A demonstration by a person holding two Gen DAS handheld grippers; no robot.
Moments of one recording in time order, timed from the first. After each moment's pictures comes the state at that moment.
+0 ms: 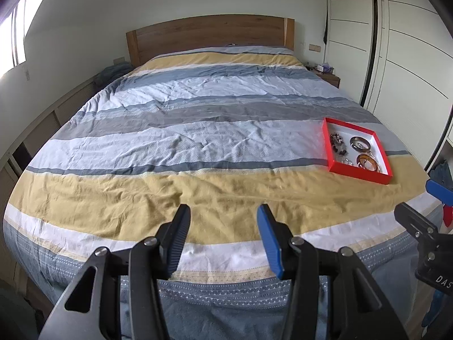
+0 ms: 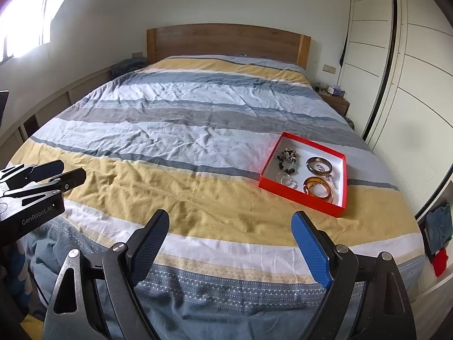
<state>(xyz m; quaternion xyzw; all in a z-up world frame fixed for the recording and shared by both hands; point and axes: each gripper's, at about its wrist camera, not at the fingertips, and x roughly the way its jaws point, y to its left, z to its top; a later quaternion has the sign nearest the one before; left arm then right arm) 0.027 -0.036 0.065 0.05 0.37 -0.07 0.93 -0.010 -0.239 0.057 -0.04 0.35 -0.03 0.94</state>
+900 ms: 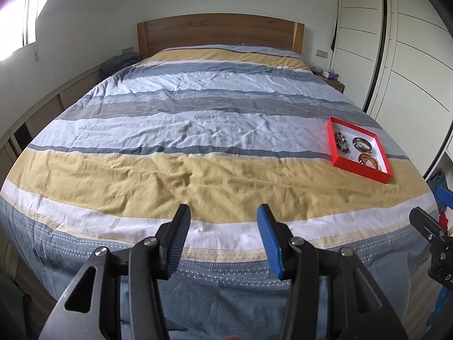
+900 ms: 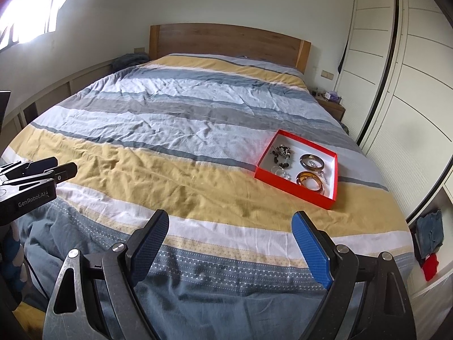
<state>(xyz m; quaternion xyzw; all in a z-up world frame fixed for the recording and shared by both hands) 0.003 -0.008 0.047 0.02 0.37 -0.07 0.93 -0.043 -0.230 0.053 -0.07 0.35 -0.04 0.93</state>
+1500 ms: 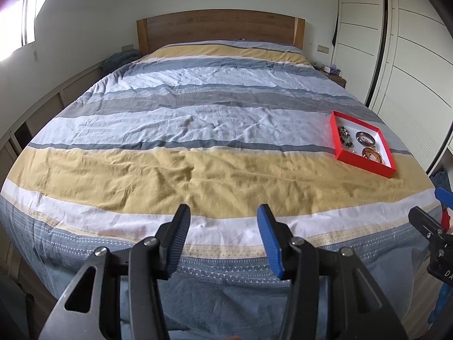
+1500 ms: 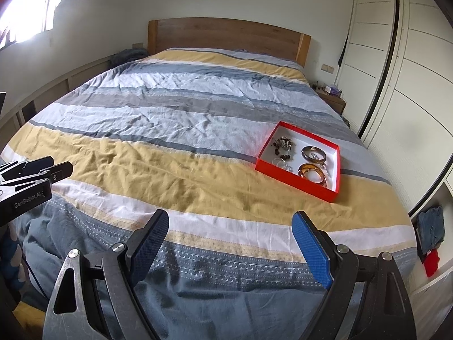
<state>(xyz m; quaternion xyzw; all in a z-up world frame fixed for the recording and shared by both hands) 0.007 -0.007 0.036 0.02 0.38 -0.07 0.92 -0.038 -0.235 0.039 -0.06 0.36 -0.04 0.93</state>
